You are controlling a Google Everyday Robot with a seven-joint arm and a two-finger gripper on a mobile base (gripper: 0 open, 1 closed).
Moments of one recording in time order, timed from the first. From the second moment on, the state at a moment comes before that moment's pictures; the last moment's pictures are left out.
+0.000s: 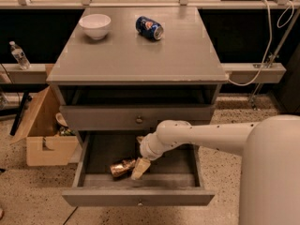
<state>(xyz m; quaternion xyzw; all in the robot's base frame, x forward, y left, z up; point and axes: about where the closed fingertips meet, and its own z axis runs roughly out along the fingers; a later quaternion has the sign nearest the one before) 0.574 0.059 0.470 -0.65 0.69 0.18 0.25</state>
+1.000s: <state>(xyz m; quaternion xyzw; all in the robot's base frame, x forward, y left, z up) 0.590 0.102 0.407 -0.69 0.65 0.17 0.28</state>
